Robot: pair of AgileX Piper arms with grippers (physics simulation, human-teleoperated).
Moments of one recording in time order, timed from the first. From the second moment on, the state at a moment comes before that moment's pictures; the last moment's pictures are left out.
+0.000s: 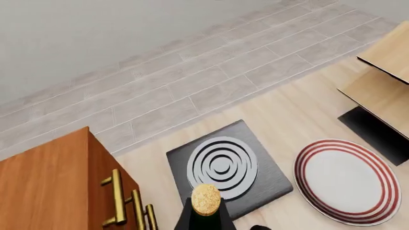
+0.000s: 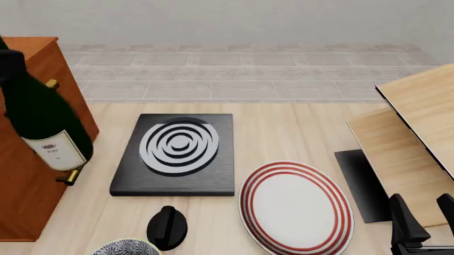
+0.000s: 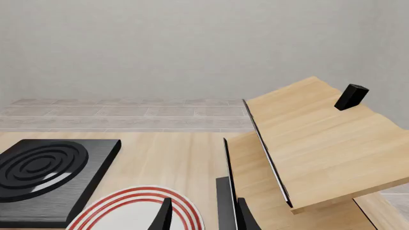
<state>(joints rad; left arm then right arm) -0.33 0.77 -1.31 0.92 0.20 0.00 0.00 -0.01 0.01 0.00</state>
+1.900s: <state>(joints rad) 0.35 1.12 -1.73 0.93 0.28 0.00 0.00 -0.01 0.01 0.00</state>
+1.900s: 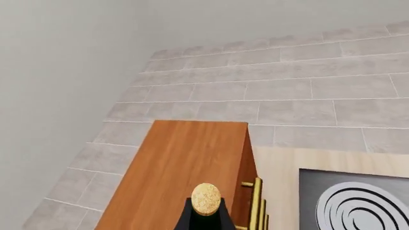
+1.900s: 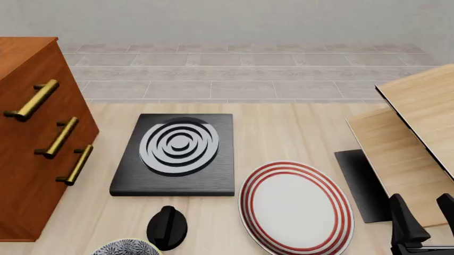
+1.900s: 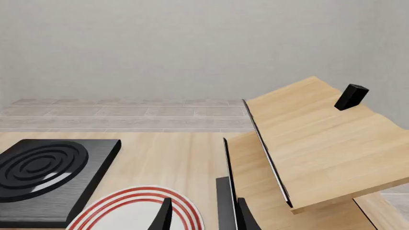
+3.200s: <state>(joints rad) 0.41 1.09 -1.60 0.87 0.27 0.00 0.00 -0.01 0.01 0.00</state>
